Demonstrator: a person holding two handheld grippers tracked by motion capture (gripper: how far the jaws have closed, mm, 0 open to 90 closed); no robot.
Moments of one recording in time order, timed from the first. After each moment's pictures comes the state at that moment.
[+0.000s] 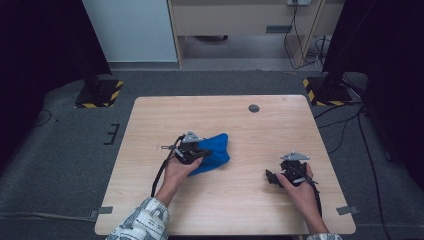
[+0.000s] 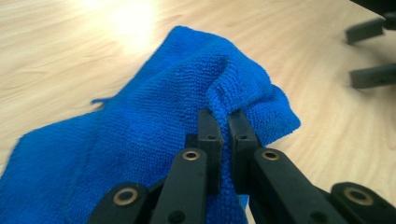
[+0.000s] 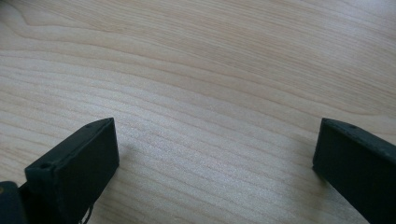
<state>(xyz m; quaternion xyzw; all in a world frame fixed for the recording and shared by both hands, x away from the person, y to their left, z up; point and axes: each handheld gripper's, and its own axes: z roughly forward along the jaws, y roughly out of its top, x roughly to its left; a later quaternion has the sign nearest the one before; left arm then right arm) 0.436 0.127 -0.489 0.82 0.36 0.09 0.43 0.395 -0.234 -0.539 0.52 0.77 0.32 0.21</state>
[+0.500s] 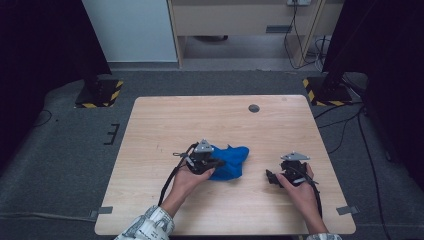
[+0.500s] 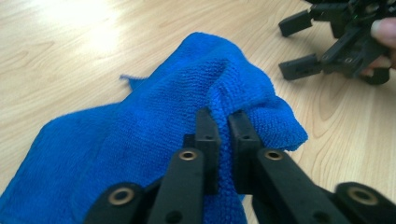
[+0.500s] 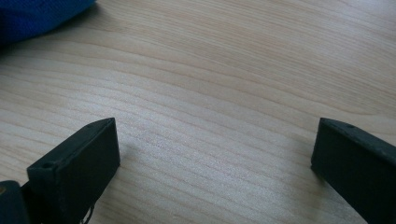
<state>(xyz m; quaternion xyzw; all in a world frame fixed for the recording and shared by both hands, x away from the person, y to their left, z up) 0.406 0.098 -0.484 0.83 0.32 0.06 0.45 0.394 -0.234 -0.539 0.51 0.77 0.32 0.21</state>
